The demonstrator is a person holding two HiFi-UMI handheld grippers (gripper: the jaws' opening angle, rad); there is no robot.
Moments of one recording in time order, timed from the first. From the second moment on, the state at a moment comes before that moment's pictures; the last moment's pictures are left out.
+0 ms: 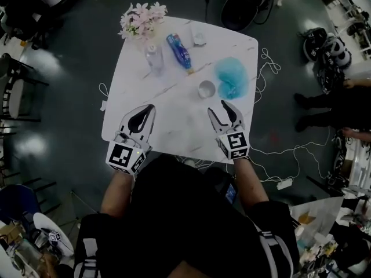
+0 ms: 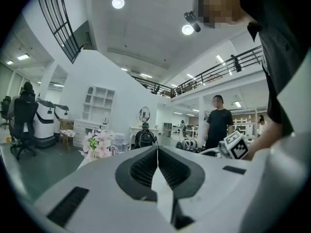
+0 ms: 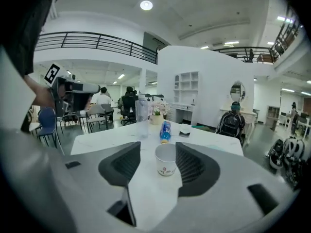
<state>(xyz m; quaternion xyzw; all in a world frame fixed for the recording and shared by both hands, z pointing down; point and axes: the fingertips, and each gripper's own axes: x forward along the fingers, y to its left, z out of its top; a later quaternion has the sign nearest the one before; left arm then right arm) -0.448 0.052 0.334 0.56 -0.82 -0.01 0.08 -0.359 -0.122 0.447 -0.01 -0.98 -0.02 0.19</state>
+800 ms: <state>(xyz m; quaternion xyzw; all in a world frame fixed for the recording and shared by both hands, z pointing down) -0.510 0.045 0.380 0.58 -0.80 0.01 0.13 -0.431 -0.155 0.550 0.05 -0.97 0.04 0.25</state>
